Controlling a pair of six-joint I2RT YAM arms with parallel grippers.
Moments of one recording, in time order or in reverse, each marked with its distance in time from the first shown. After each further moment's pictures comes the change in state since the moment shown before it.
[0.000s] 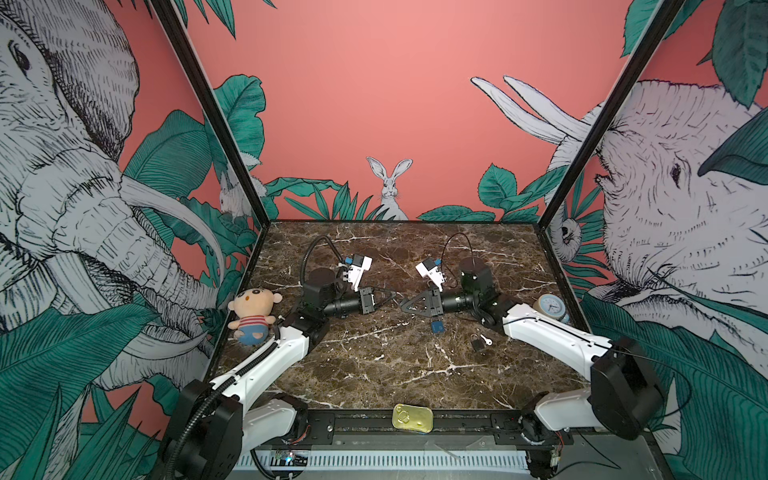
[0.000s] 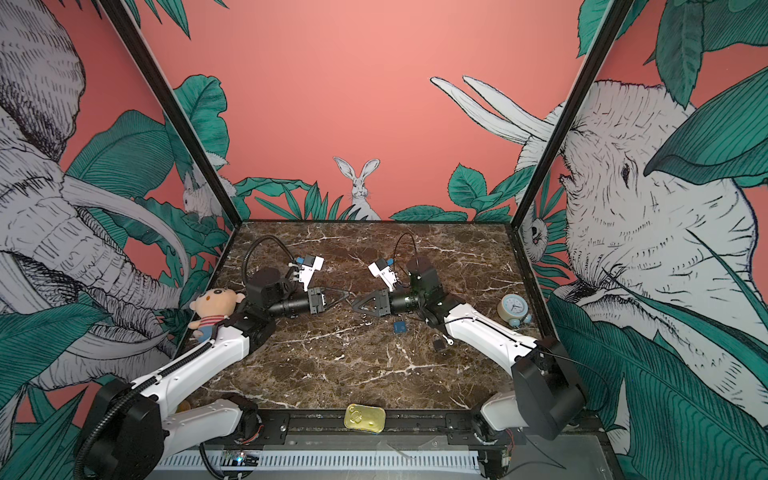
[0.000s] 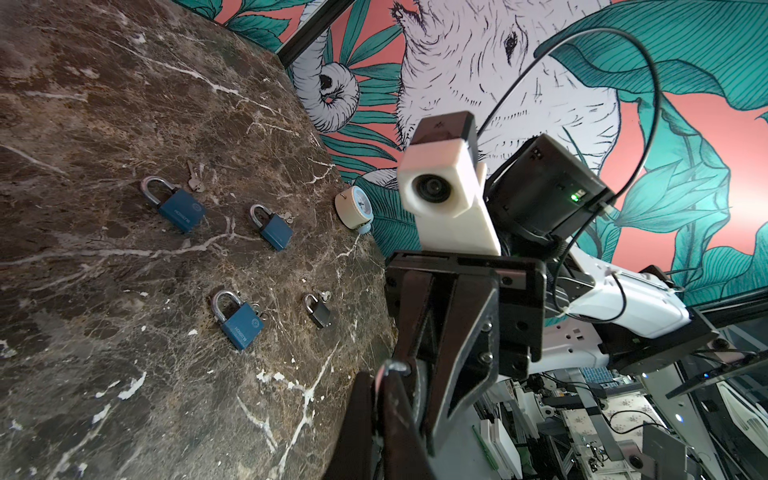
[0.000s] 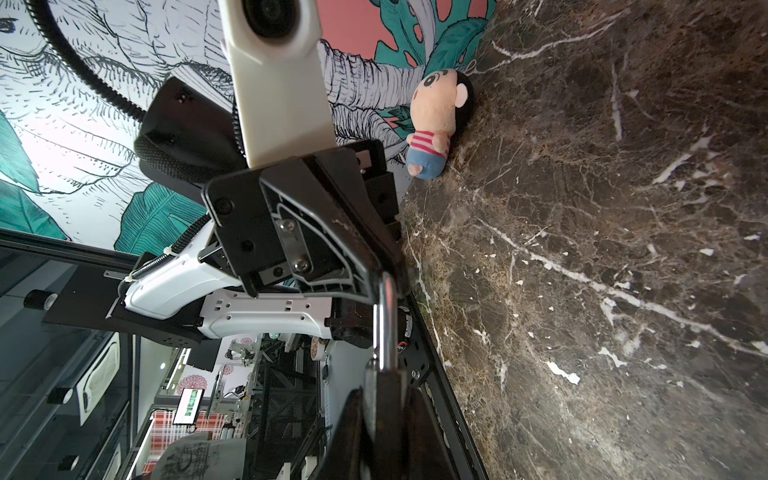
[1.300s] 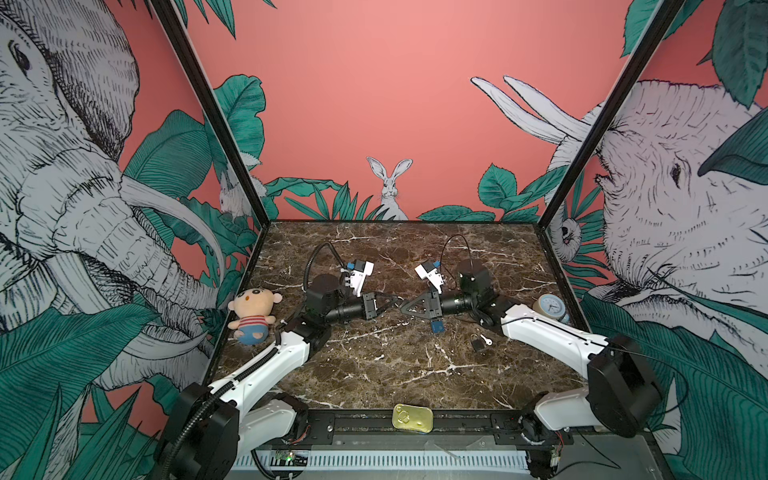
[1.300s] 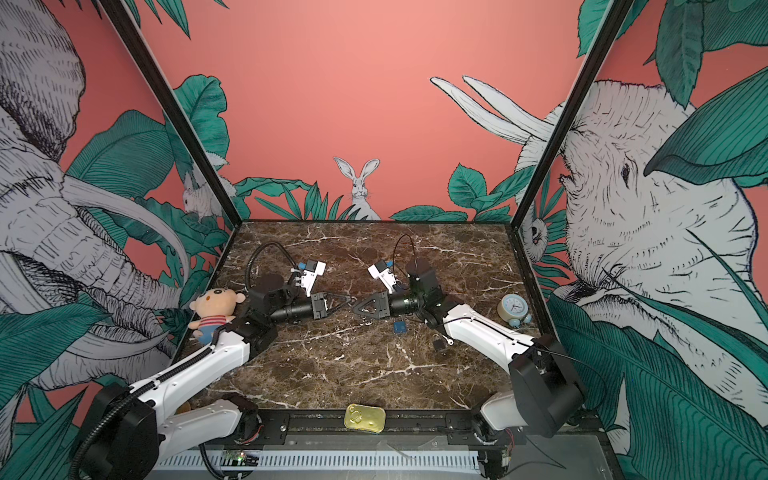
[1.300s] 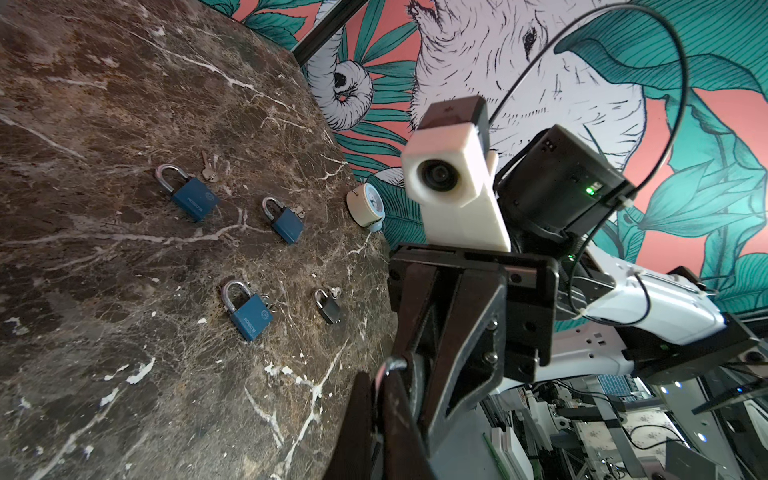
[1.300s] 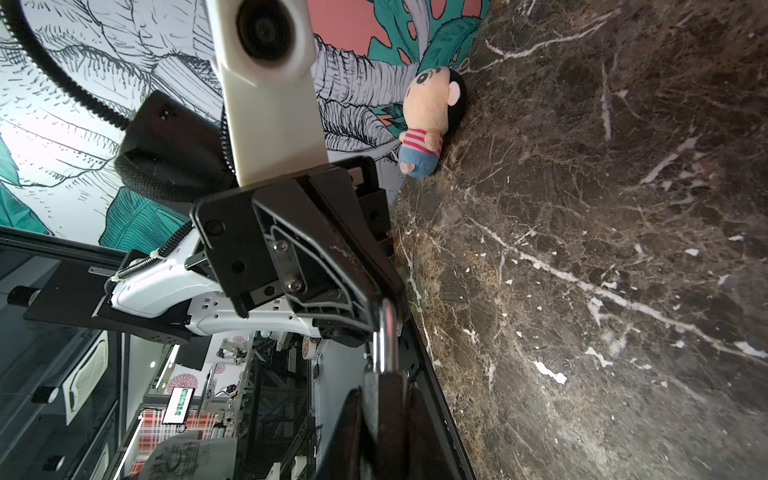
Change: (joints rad) left arm -0.032 -0.026 -0.031 0.000 -0.058 -0.018; right arm 0.006 0.014 -0.020 0.013 0.016 -0.043
